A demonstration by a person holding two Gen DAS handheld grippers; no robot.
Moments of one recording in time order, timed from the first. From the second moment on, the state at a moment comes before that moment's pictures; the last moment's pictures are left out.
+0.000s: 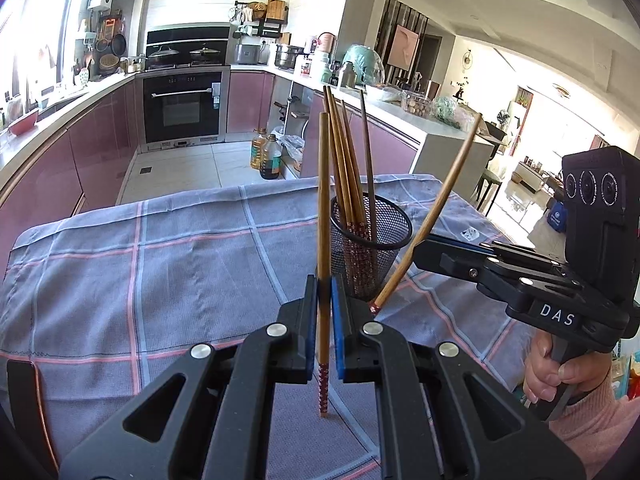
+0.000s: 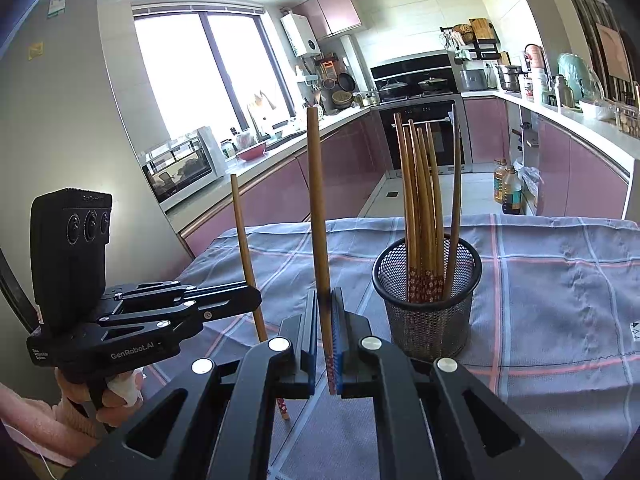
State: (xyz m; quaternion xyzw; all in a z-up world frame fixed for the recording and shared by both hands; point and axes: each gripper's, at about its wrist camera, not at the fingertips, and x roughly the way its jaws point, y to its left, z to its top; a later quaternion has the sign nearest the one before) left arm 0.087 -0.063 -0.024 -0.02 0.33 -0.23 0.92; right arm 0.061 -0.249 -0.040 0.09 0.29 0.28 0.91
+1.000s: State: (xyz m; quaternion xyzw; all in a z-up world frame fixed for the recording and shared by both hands) left arm 0.096 -0.071 -0.006 -0.01 0.31 -0.23 0.92; right arm 0.067 -0.262 -0.025 0.09 0.27 0.28 0.92
